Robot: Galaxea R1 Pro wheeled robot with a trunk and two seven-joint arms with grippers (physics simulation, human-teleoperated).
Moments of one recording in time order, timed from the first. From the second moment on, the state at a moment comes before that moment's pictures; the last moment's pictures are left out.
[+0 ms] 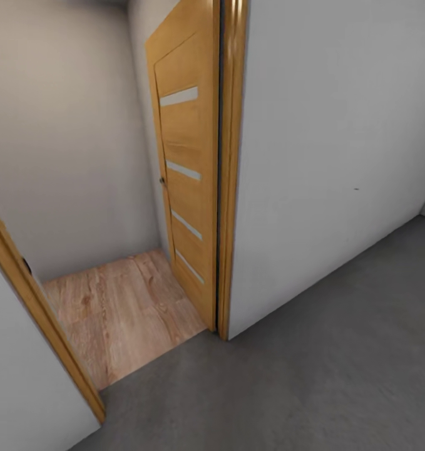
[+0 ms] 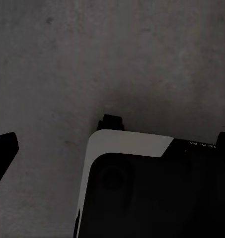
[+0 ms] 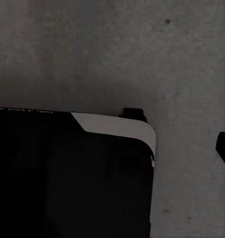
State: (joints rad) left arm -0.35 0.05 0.00 0.00 0.17 0.06 0.01; right arm -0.25 0.03 0.49 0.03 -0.43 -0.12 0.02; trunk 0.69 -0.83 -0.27
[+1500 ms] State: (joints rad) left arm -0.35 0.05 0.00 0.00 0.17 0.06 0.01; right arm -0.25 0.03 0.49 0.03 -0.43 -0.12 0.02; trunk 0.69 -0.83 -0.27
